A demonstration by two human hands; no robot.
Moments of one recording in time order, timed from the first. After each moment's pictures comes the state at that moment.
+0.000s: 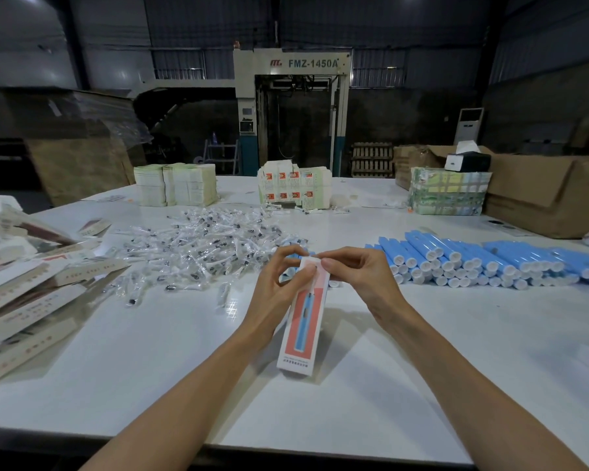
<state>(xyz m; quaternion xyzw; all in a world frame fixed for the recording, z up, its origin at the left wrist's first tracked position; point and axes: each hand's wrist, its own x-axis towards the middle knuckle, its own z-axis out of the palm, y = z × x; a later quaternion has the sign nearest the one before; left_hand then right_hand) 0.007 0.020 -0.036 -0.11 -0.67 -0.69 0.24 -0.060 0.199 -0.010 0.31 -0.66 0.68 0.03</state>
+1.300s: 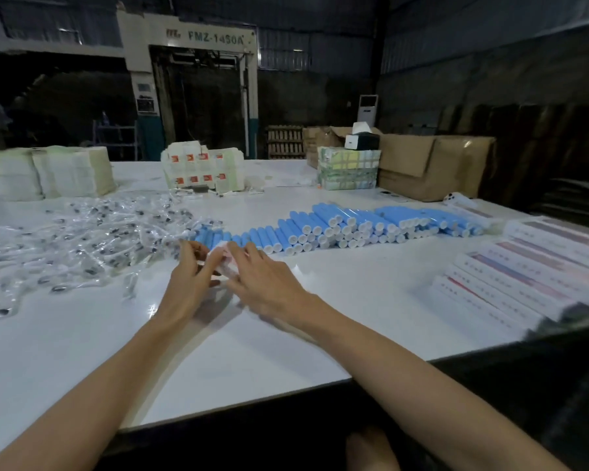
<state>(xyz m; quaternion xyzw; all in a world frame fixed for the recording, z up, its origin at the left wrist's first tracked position) -0.026 0.007 -0.074 -0.07 -0.78 -0.58 0.23 -0.032 0.188 -0.048 0.31 -0.92 0.14 0.19</state>
